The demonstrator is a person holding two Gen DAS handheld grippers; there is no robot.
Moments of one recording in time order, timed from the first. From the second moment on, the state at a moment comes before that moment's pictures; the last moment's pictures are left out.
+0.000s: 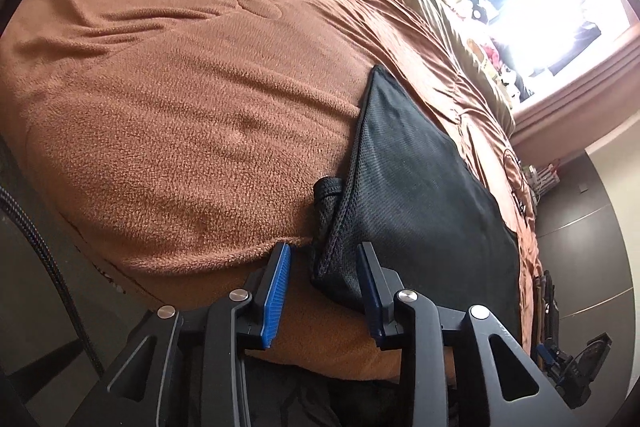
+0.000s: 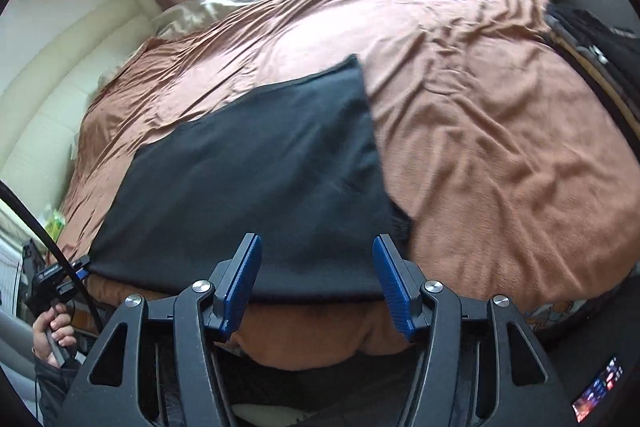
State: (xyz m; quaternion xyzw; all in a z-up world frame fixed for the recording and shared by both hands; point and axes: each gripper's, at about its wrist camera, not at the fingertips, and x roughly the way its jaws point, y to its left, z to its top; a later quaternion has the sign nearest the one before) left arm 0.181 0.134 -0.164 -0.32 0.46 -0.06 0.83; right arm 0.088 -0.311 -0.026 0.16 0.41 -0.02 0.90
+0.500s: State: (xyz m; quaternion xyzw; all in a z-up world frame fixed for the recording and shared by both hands) left arm 0.193 0.142 -0.172 -0.36 0.45 -0.08 0.82; right arm 0.171 -0.213 -0.048 0.09 0.47 0.05 0.88
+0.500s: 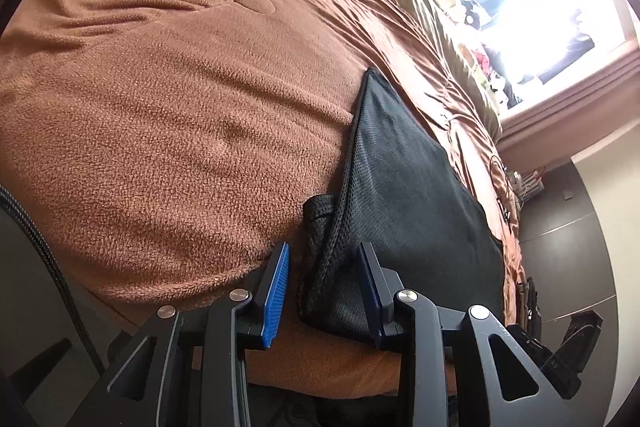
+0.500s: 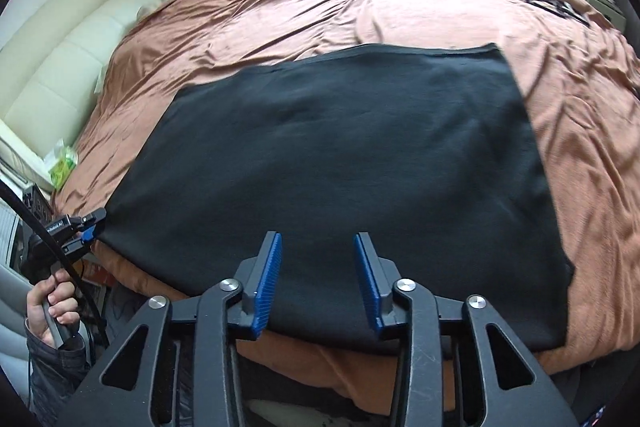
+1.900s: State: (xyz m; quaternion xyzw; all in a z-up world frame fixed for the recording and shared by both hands) left arm 0.159 0.149 -0.178 -0.46 0.45 -0.03 0.76; right arm 0.428 -0.137 -0.109 -0.01 0.53 0.00 0.85
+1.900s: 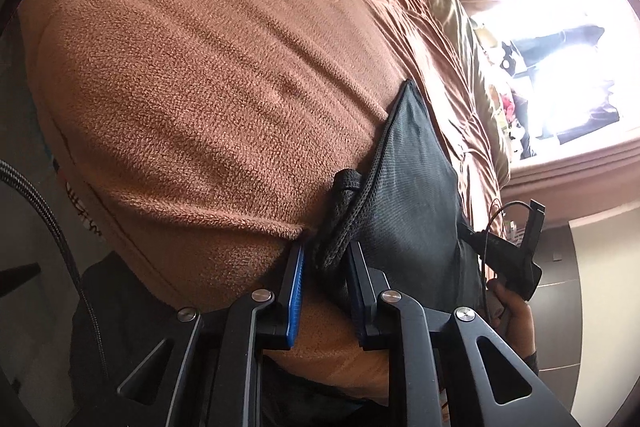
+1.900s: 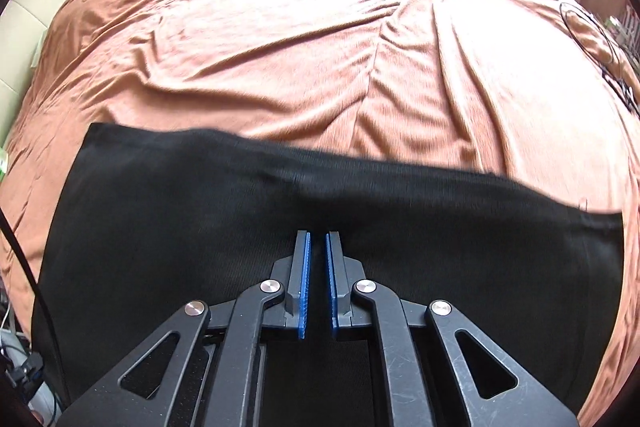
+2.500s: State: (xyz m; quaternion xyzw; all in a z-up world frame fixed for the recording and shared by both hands) left arm 0.171 0.141 -0.173 -0.45 0.45 -0.07 0.77; right arm 0.404 -0.146 -0.087 0.04 0.54 0.04 0.84
